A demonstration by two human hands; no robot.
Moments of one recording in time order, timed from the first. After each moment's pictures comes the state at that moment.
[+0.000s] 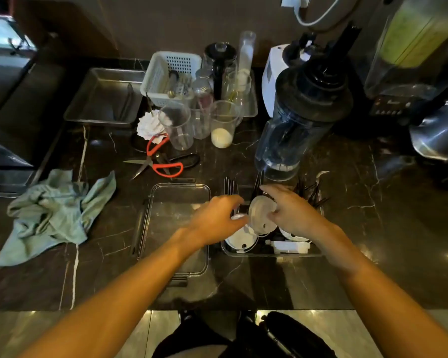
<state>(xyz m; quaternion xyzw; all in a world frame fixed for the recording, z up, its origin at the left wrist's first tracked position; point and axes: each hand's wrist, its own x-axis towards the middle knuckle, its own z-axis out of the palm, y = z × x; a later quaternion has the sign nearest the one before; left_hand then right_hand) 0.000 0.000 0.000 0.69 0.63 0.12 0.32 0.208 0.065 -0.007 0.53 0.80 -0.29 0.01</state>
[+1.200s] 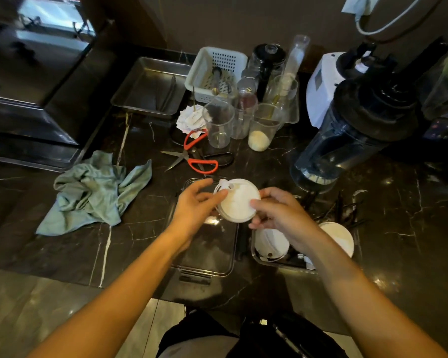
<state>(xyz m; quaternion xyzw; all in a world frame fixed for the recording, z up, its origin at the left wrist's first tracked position) -0.087 -0.033 -0.012 0.24 0.65 0.50 0.51 0.109 0.040 0.020 0.52 0.49 -0.68 -0.16</state>
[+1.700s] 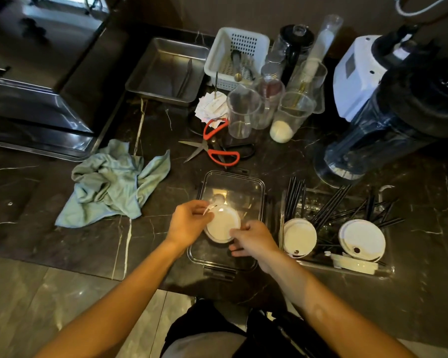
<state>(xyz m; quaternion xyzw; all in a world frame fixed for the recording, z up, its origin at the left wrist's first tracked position) -0.154 -0.075 -0.092 0.30 0.75 0.39 0.44 0.022 -0.027 -0.060 0.62 0.44 -0.65 -0.02</state>
